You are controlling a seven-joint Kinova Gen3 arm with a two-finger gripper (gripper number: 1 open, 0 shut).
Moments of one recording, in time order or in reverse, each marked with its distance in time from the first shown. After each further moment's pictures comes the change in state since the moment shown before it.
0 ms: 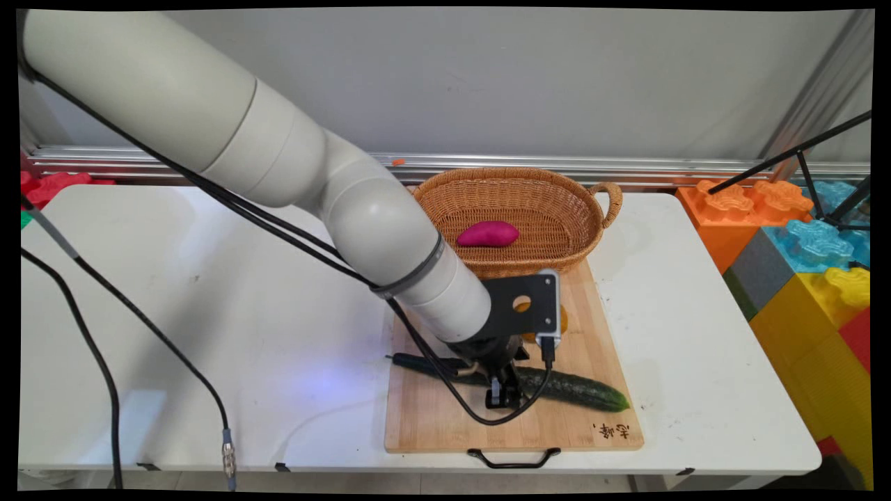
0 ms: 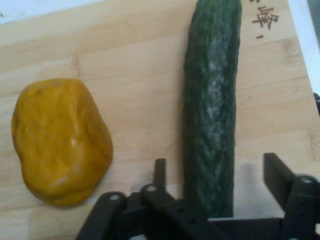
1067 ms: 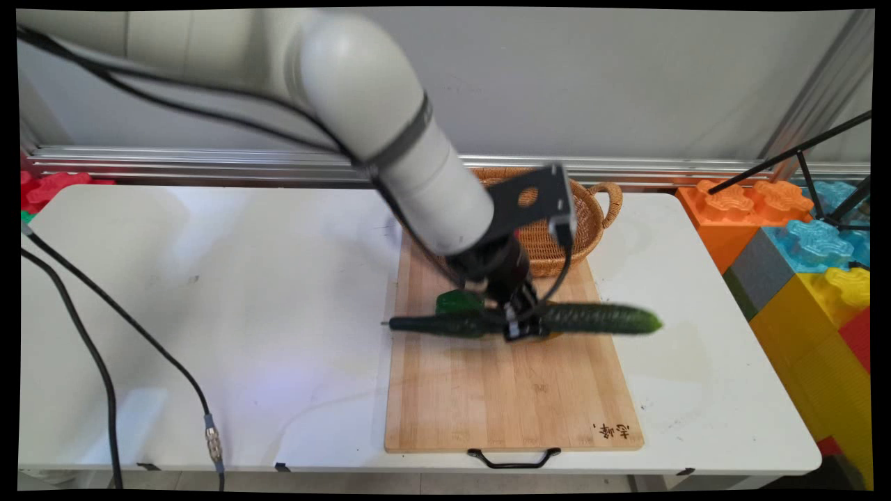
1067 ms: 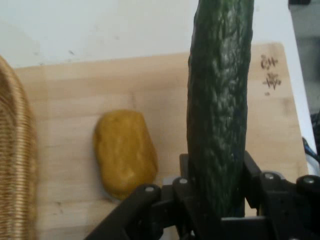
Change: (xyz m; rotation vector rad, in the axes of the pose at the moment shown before) arm 0.029 -0.045 -0.083 -0.021 0.059 -0.111
